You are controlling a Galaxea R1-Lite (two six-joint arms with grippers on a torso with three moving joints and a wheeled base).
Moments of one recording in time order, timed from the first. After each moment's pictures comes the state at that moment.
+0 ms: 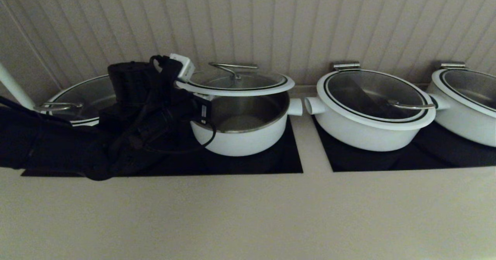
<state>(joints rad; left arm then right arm) -0.39 1.83 -1.00 -0.77 -0.06 0.11 0.17 0.28 0.00 0.00 0.03 -0.10</state>
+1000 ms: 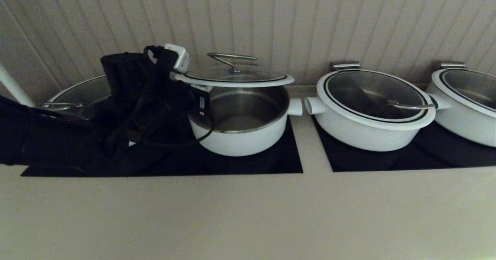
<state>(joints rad) -0.39 1.82 -1.04 -0.77 -0.04 0.11 0.00 0.00 0.00 0.00 0.03 -0.06</state>
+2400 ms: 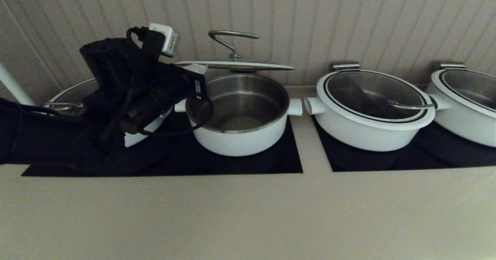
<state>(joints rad) -0.39 1.80 -1.05 -0.90 -0.01 0.11 0.00 0.00 0.00 0.00 0.03 -0.06</state>
